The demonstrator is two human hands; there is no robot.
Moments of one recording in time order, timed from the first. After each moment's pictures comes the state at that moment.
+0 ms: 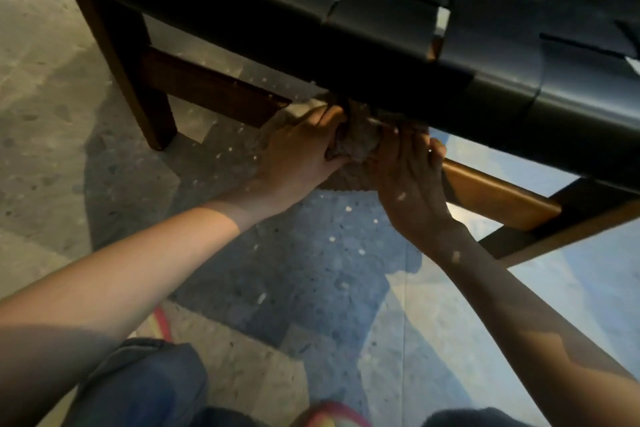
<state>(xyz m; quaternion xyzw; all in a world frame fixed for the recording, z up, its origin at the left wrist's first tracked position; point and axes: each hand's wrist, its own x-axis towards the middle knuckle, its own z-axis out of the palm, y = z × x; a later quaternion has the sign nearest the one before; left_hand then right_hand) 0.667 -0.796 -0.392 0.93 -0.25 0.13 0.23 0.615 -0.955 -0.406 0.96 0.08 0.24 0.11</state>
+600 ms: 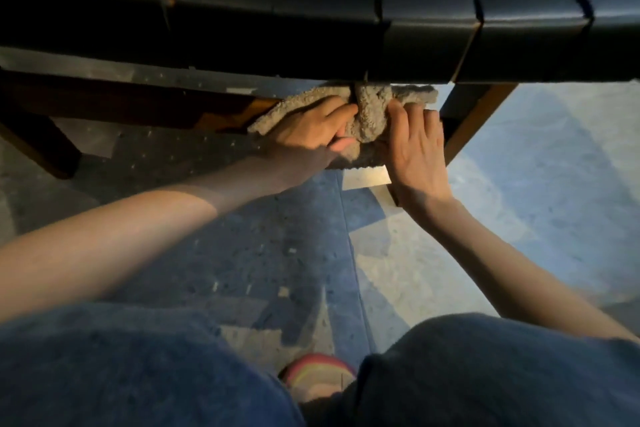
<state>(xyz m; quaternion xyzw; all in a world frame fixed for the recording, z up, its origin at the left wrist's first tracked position) 0.636 -0.902 -0.386 0.87 -0.43 -0.02 0.24 0.544 -1.056 -0.412 0.97 -0.07 0.22 0.01</state>
